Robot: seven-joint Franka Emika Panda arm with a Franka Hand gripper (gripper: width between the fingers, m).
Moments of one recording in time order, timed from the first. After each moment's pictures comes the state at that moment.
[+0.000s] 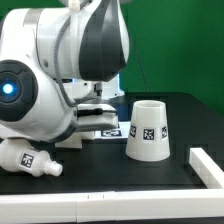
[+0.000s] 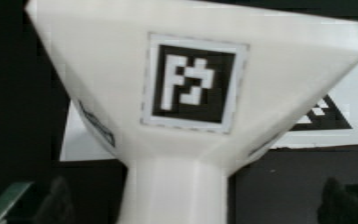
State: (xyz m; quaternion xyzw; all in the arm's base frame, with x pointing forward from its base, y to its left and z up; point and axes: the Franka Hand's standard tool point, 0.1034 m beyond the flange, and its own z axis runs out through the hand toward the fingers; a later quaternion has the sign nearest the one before) arm 0.420 -0.076 0.027 -0.86 0.04 0.50 0.09
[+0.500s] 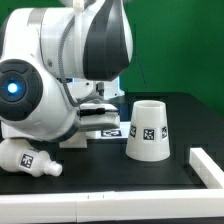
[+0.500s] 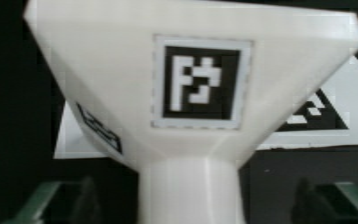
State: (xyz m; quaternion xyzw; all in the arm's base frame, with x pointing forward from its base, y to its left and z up) arm 0.420 -0.074 0.027 -0.86 0.04 0.50 0.10
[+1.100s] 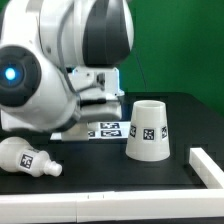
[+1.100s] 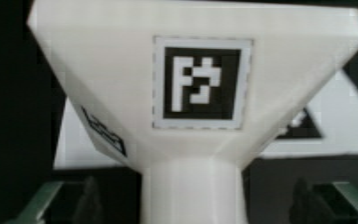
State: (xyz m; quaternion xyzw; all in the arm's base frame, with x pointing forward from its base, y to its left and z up) arm 0.427 -0.070 0.054 -0.86 0.04 0.50 0.11
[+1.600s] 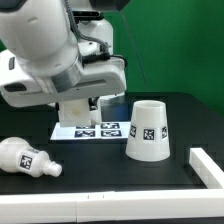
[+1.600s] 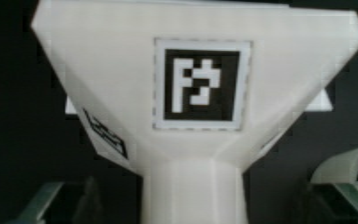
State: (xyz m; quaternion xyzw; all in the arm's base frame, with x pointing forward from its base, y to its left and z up) arm 0.458 -0.068 0.086 -0.93 0.03 0.35 0.10
